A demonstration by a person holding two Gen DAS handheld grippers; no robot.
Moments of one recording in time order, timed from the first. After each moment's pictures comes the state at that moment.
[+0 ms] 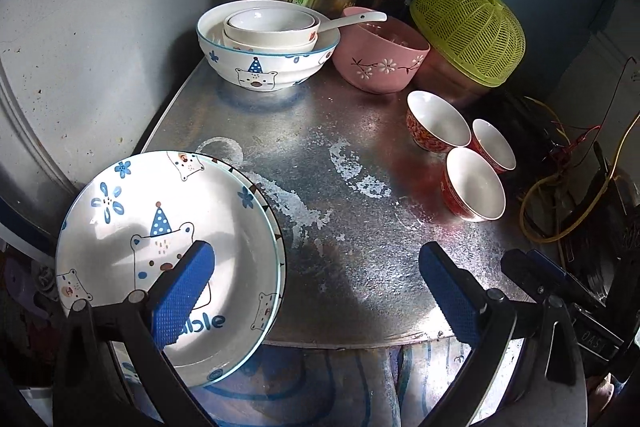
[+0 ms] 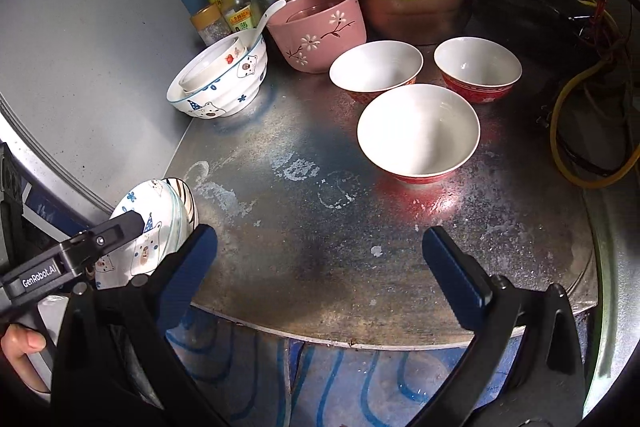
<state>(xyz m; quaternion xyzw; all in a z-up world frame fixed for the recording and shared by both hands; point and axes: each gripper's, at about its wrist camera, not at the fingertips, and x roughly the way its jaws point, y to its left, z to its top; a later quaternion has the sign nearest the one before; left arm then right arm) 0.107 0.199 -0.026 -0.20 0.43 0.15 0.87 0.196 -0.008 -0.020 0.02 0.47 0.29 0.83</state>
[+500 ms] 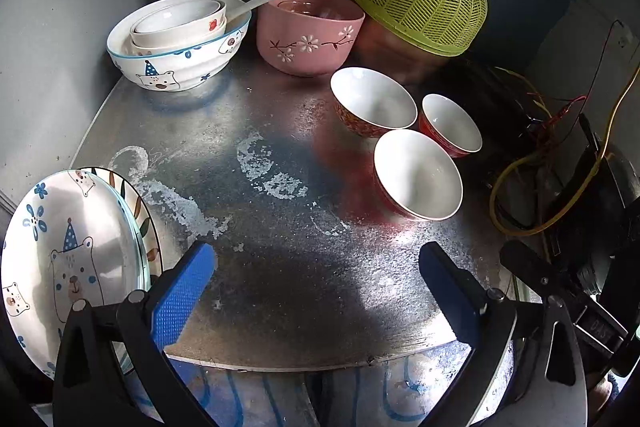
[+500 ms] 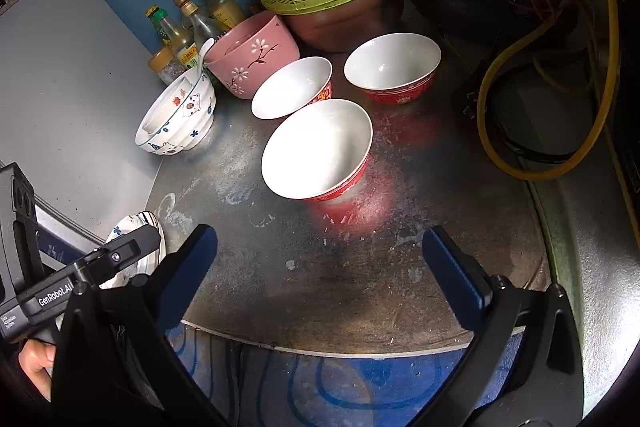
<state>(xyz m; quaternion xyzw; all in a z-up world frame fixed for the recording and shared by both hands) 0.169 0.132 -0.035 -0.19 0.45 0.10 0.87 0.240 -0.087 -0.029 0.10 0.48 0.26 0.83</state>
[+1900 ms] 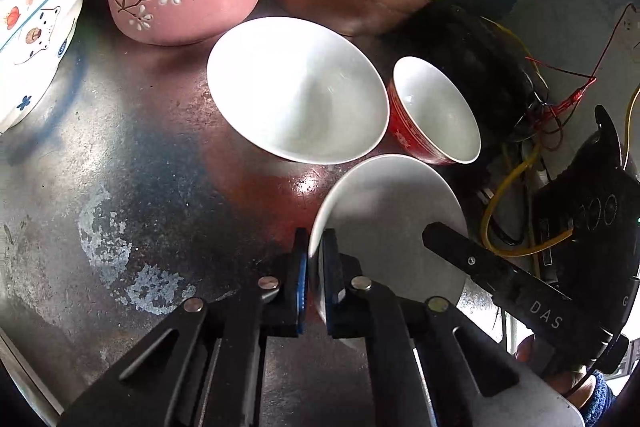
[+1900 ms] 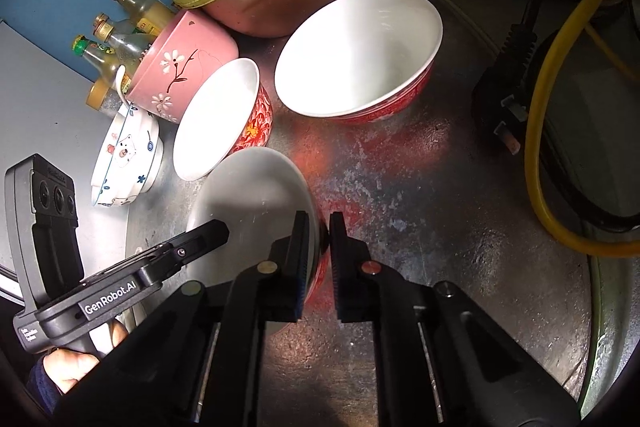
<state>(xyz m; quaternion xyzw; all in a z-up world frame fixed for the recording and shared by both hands) 0.314 0.112 -0.105 -0.20 0.53 -0.03 0.83 0.340 -0.065 -0.088 0.14 0.55 0.23 0.79</state>
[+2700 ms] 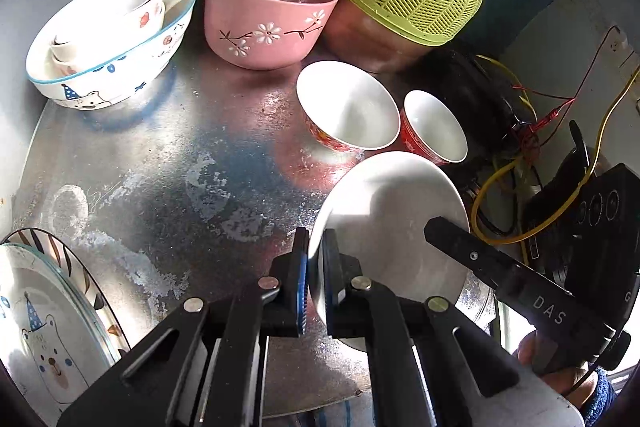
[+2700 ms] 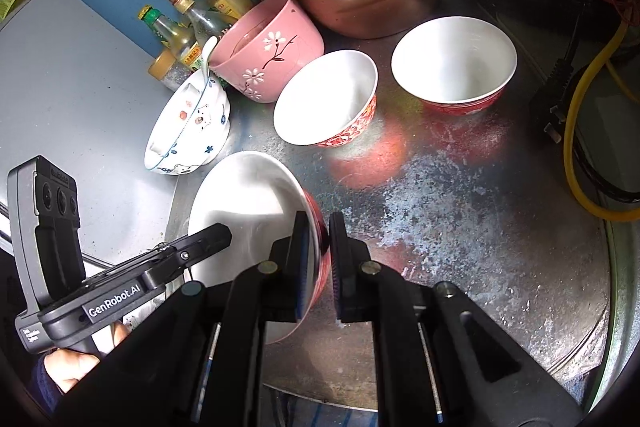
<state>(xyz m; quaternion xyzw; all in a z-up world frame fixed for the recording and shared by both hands) 0.220 0.148 -0.049 -0.21 0.48 0.02 0.85 0.289 -0.023 -0.039 0.12 0.52 0.30 0.79</state>
